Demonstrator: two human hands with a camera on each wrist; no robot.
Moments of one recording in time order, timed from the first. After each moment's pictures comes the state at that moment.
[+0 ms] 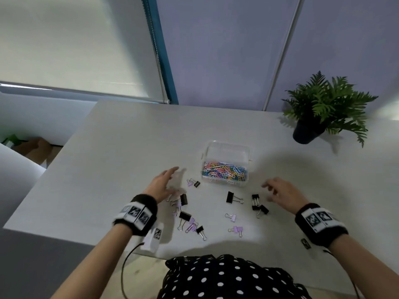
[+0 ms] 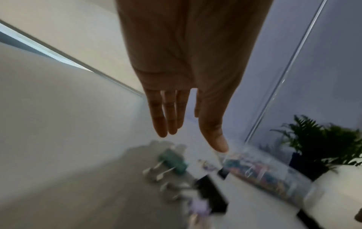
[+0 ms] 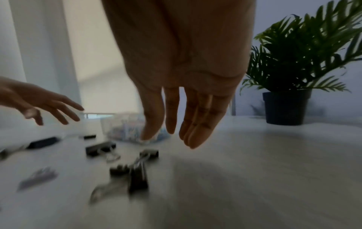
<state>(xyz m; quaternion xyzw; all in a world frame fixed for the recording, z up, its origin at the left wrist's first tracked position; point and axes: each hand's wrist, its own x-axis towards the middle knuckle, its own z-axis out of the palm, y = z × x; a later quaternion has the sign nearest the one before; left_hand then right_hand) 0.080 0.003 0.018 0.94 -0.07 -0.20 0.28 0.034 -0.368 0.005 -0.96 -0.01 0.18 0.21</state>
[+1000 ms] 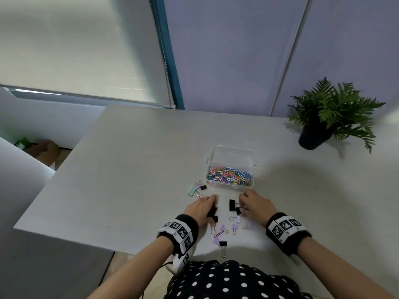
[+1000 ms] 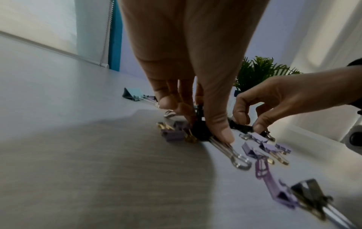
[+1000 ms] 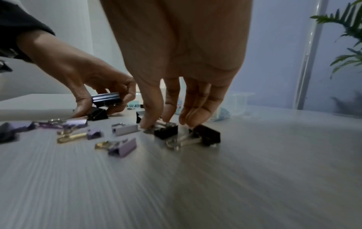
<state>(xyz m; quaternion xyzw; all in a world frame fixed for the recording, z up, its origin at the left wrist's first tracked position) 0.039 -0.084 -0.011 0.93 -0.18 -0.27 0.18 0.029 -0.288 -0.012 -0.97 -0.15 0.18 0.12</state>
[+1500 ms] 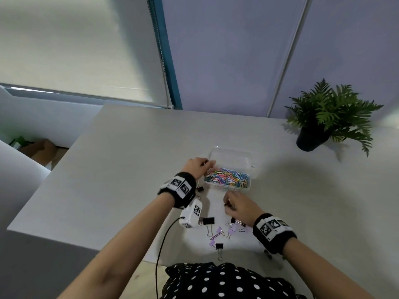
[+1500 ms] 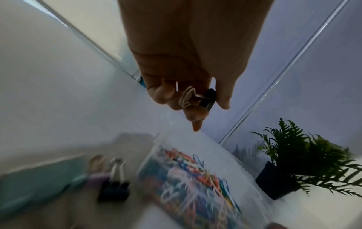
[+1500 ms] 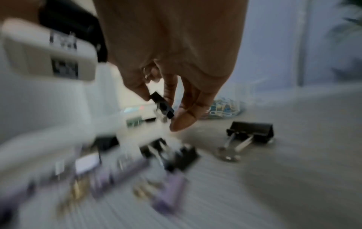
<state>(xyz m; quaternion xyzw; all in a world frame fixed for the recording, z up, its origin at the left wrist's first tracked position) 0.135 -0.094 0.038 0.92 -0.07 -0.19 0.33 0.037 -0.269 -0.018 -0.92 -0.13 0.19 0.30</state>
